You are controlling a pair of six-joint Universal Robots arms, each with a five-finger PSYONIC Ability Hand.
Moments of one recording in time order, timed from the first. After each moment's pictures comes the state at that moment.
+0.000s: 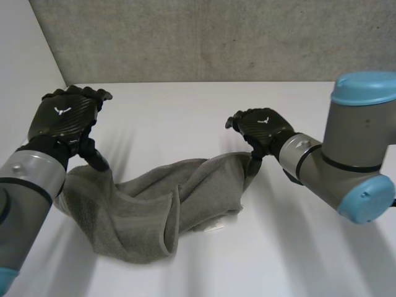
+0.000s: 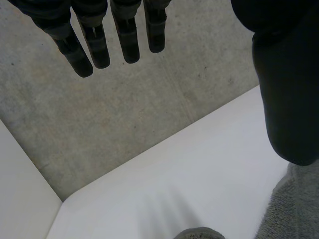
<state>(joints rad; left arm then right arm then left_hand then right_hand) 4.34 -1.56 -1.80 3.32 -1.63 3.34 2.04 -1.04 1.25 0.11 1.33 2.85 0.32 0.31 0.30 0.32 0.28 0.27 0.26 0.26 0.26 0.09</state>
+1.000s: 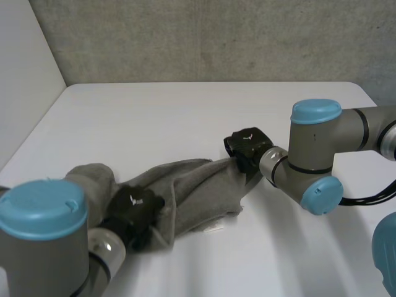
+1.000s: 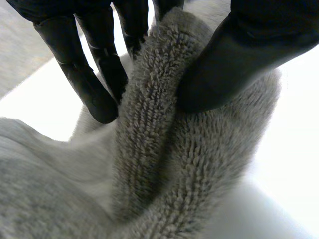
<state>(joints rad) 4.07 -1.82 -1.86 3.22 -1.69 3.47 2.06 -0.71 0.99 0.10 1.34 2.80 1.44 1.46 1.48 1.48 1.44 1.34 1.32 1.33 1.34 1.17</state>
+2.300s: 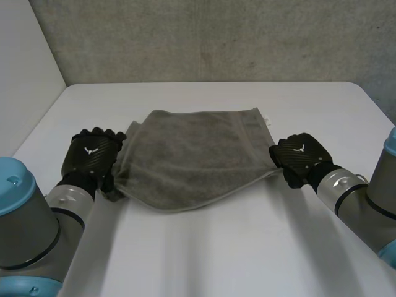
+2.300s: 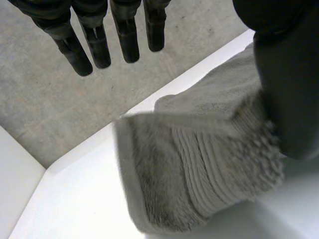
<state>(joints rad) 4.30 -1.77 -1.92 3.54 -1.67 3.44 1.83 -1.22 1.74 -0.21 1.23 2.63 0.30 0.30 0.29 0.30 0.27 1.34 1.32 1.33 1.34 1.17</state>
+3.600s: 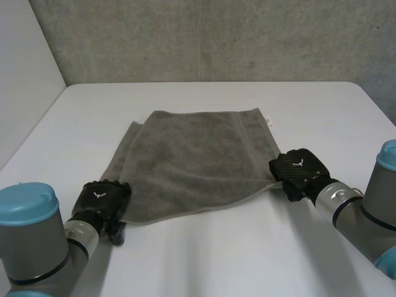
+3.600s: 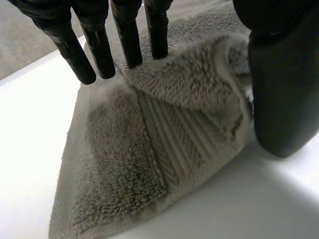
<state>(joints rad) 4.34 -1.93 -2.01 3.50 -1.63 3.38 1.81 -1.16 1.78 -0.25 1.22 2.64 0.41 0.40 0.40 0.40 0.41 1.34 1.32 1.33 1.34 1.17</state>
